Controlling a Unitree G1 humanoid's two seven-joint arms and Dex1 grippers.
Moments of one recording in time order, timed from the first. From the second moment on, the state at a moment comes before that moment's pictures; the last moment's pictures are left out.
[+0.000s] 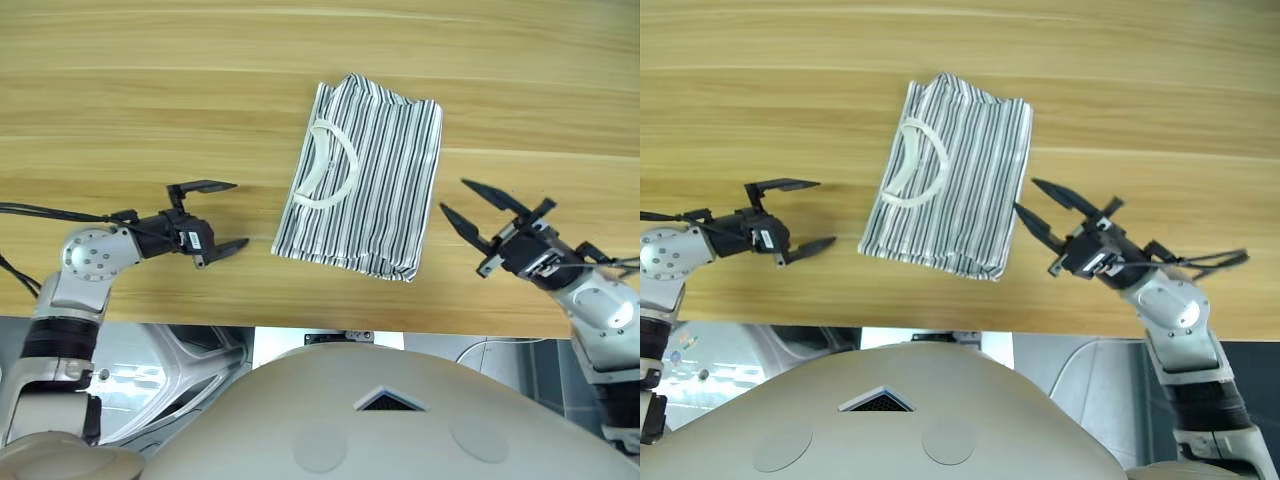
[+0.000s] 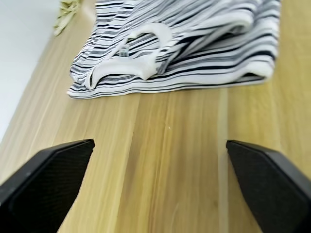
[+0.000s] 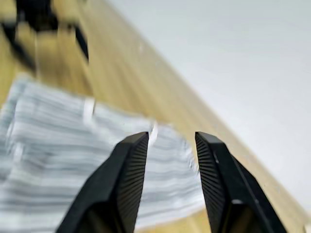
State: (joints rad) left arm 0.11 0.84 -0.10 0.22 0.14 -0.74 -0.89; right arm 0.47 -0.78 0.01 -0.16 0.04 -0.67 0.50
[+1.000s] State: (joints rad) left arm -0.27 0.81 -0.50 0.36 0.27 -1.00 -0.88; right arm 0.51 -0.91 0.17 -0.12 -0.37 -0.75 0.48
